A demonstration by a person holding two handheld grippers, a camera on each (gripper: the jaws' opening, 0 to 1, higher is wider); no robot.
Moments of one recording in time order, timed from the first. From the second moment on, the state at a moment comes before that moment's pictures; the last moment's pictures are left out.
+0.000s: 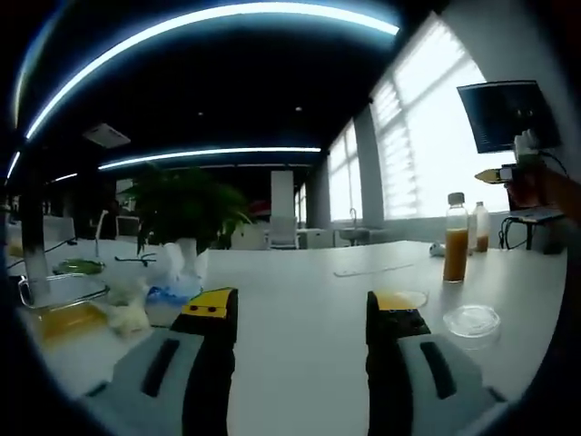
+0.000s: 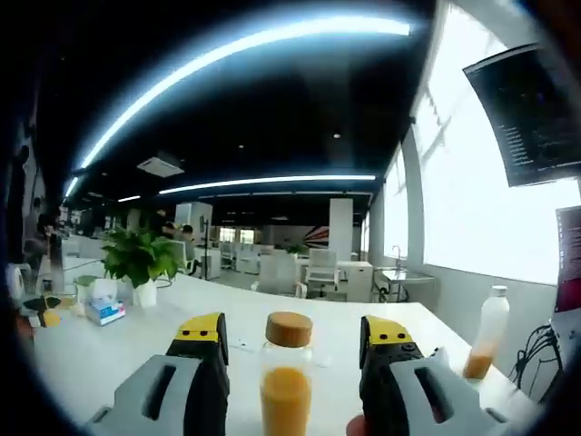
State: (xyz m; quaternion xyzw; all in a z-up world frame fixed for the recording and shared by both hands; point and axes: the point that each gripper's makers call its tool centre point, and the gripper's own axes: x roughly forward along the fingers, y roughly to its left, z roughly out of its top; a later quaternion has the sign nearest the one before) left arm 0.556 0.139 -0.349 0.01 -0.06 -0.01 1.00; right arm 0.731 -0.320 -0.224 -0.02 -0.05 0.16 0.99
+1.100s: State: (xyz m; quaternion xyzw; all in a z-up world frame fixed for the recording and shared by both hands) left arm 0.547 0.155 -0.340 0.01 -0.07 0.00 1.00; right arm 0.803 -0.282 -0.263 -0.02 0.01 0.15 0.99
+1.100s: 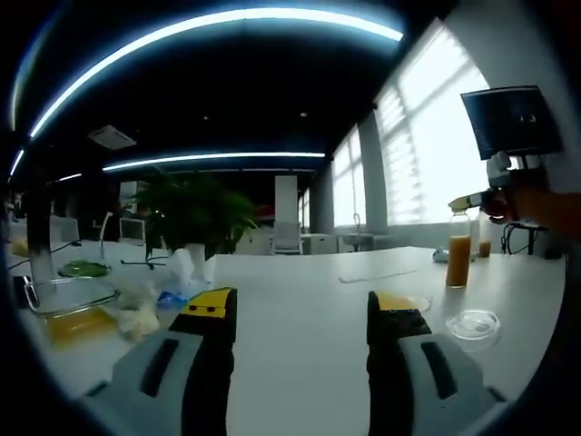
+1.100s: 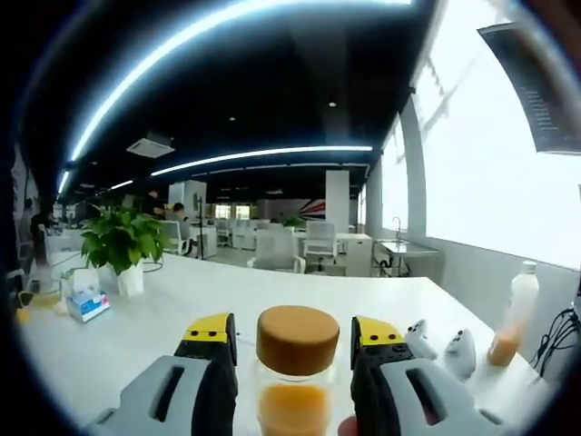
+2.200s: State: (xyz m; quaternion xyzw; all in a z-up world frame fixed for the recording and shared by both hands) left arm 0.551 0.149 -0.345 0.01 -0.07 0.00 1.00; right arm 0.777 -0.276 -0.222 0.00 -0.04 0.15 0.99
